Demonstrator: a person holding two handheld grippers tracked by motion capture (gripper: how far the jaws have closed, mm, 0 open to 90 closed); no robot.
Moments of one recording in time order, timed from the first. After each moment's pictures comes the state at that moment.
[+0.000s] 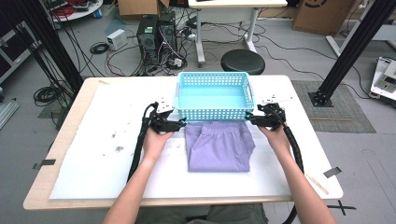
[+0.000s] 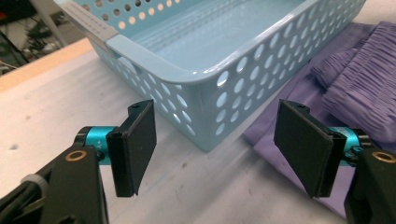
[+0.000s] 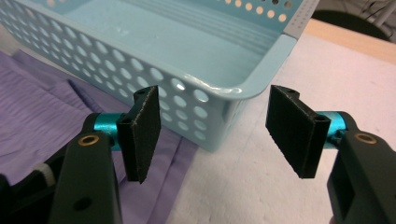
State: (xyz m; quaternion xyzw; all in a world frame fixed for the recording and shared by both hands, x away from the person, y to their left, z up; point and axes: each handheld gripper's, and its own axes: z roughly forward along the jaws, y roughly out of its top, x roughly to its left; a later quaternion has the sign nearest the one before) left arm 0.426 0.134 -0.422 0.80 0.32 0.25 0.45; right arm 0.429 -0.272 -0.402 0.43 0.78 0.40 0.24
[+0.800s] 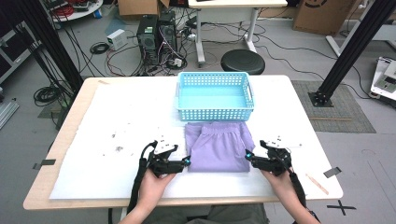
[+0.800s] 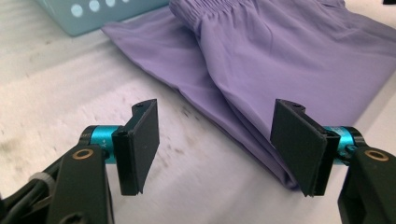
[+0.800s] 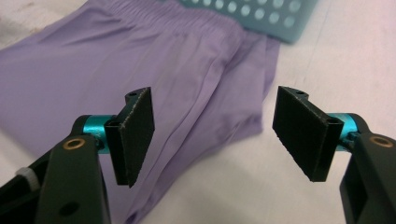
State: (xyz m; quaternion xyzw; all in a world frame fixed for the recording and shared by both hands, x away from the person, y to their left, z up) left arm 0.298 0.115 -0.445 0.79 0.38 0.15 0.46; right arm 0.292 -0.260 -0.430 0.44 0.77 0.41 0.22
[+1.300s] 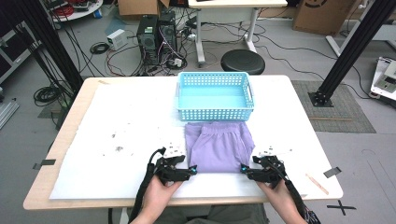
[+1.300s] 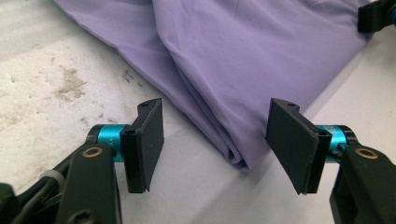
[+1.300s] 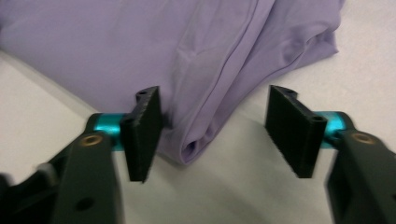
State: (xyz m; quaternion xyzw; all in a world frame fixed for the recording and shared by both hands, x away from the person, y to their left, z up) left arm 0.287 0.093 -0.450 0.81 0.39 0.11 0.42; right arm 0.279 -0.247 -0.447 0.47 0.80 0.36 0.13
